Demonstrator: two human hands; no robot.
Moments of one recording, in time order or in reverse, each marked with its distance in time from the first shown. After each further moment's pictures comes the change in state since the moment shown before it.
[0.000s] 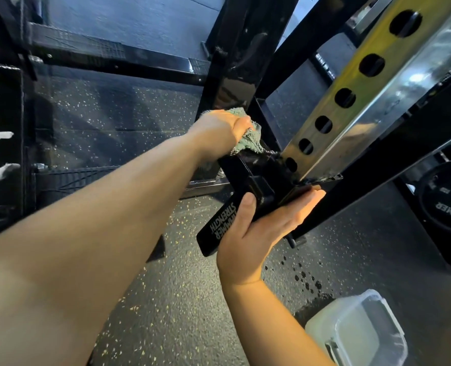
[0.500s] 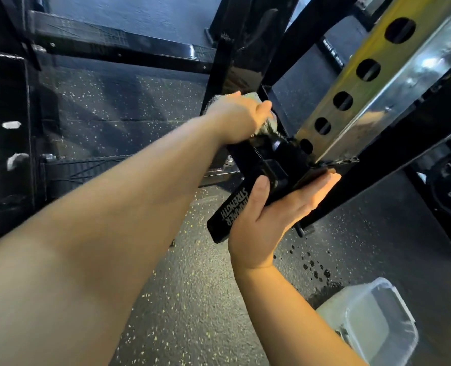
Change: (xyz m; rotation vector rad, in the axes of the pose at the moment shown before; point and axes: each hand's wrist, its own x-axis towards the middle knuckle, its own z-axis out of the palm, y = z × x) left_hand 0.001 0.018 0.000 0.148 -0.051 -0.025; right_hand 0.003 -0.004 0.001 0.012 0.014 0.026
